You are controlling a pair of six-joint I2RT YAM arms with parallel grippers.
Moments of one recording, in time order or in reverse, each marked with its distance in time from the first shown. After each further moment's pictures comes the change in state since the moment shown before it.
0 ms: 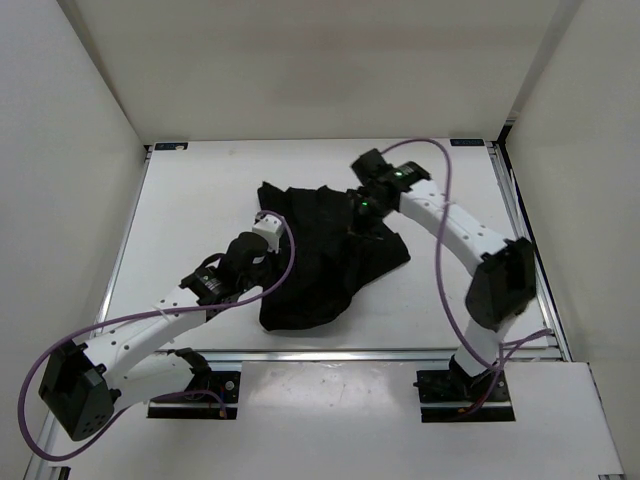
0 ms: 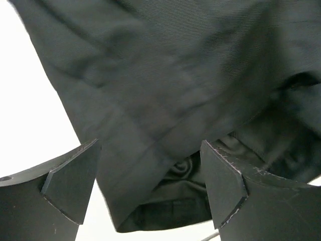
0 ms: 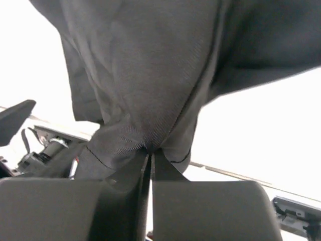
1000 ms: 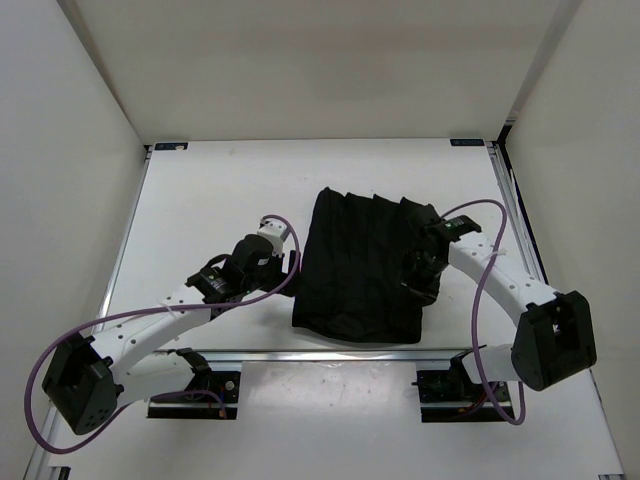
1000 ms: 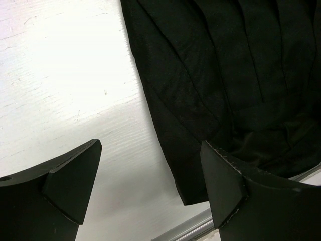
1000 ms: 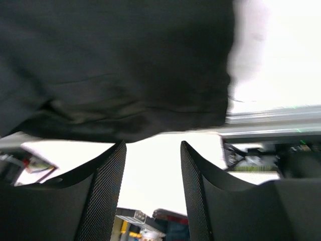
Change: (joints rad) left arm -0.015 0.039 -0.017 0.000 0.034 -0.014; right arm -0.207 -0.468 -0.717 -0.011 0.044 0.081
